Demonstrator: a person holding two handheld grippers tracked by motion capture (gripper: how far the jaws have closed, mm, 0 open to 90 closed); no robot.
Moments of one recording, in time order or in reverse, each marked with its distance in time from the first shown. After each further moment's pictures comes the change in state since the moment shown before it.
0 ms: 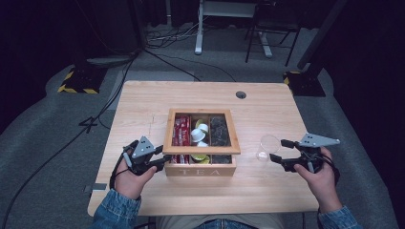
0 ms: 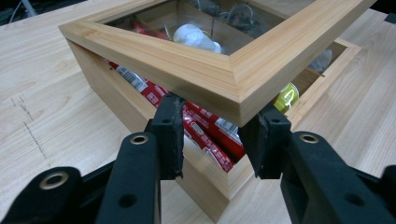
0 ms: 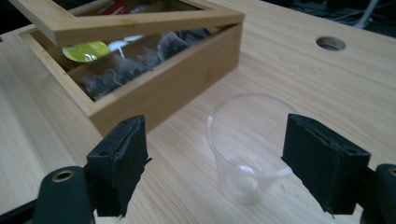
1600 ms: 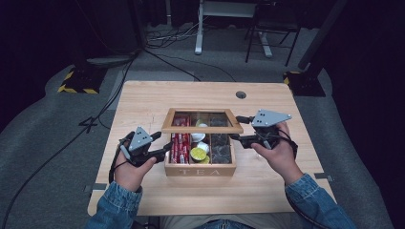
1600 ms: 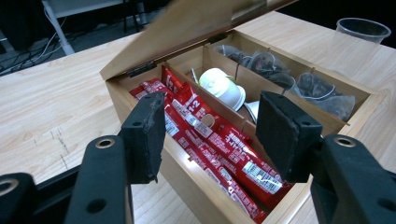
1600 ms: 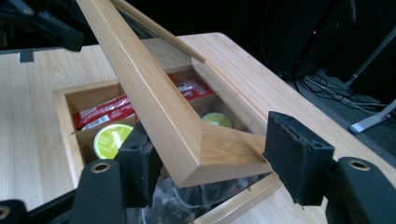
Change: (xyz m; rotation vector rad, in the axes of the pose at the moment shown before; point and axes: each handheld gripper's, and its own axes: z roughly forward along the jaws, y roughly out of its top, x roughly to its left) left arm 0.011 0.016 -0.002 -0.111 0.070 -0.008; right arm 0.054 0.108 0.076 -0.096 0.084 -0.304
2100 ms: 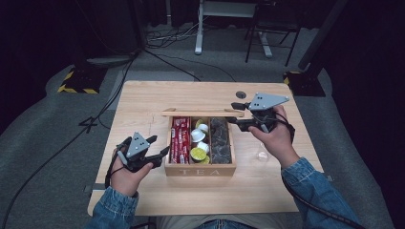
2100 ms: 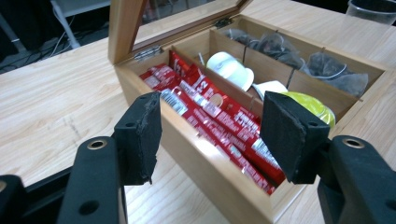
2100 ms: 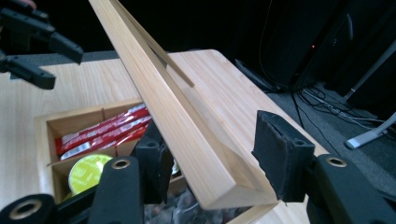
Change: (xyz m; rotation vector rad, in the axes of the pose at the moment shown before) left arm 0.001 -0.017 -0.010 0.015 0.041 0.033; right arm -0.027 0.032 0.011 -0.026 0.010 -0.036
